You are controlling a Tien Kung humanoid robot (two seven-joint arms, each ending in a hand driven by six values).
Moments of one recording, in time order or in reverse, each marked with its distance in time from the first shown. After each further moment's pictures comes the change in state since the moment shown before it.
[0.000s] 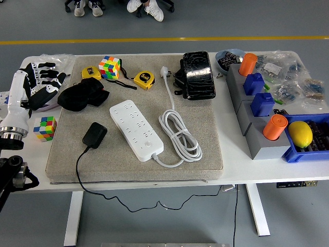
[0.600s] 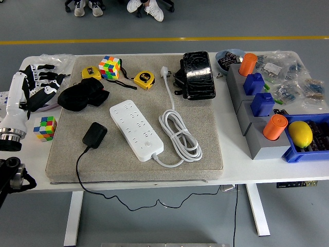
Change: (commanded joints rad) left arm 0.014 0.005 -0.015 -0.001 0.002 -0.011 0.001; right arm -0.017 -0.002 0.016 0.007 -0.034 -0.002 0.003
